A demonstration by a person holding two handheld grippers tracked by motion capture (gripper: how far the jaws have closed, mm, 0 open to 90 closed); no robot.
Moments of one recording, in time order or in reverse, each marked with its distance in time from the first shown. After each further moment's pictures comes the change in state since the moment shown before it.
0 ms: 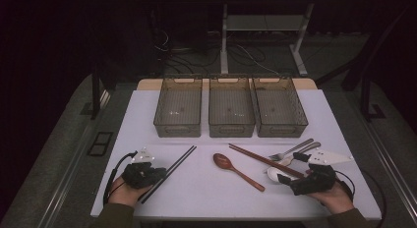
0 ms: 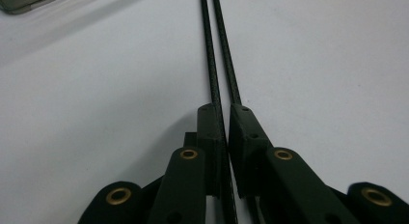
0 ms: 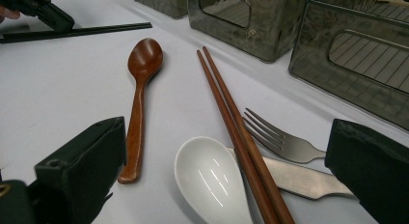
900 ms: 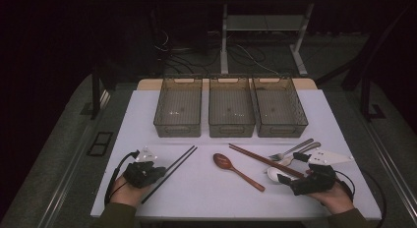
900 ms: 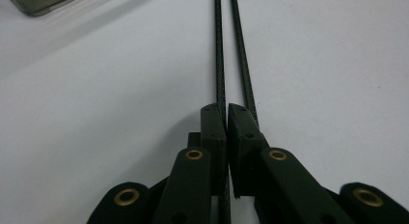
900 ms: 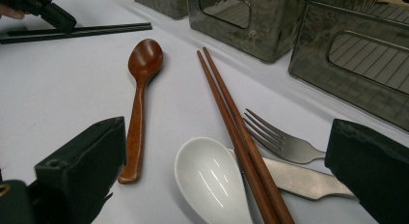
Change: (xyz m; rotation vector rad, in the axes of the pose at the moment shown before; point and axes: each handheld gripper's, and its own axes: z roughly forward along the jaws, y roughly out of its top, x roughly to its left) left arm -0.003 0.006 -0.001 0.036 0.063 -0.005; right arm 0.000 0.000 0.000 0.000 -0.001 -0.002
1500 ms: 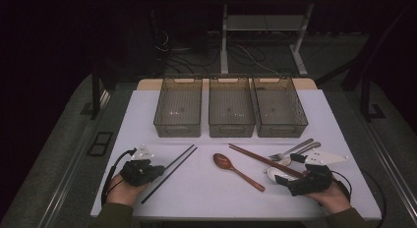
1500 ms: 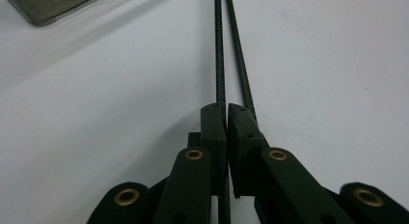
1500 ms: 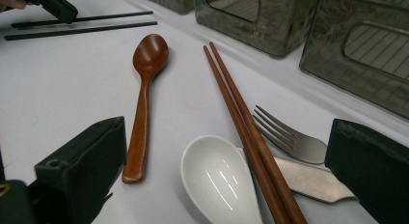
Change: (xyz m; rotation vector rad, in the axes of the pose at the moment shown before) left arm 0.006 0.002 -0.007 -0.023 -0.042 0.014; right arm 0.000 -0.003 0.009 0.020 0.022 0.009
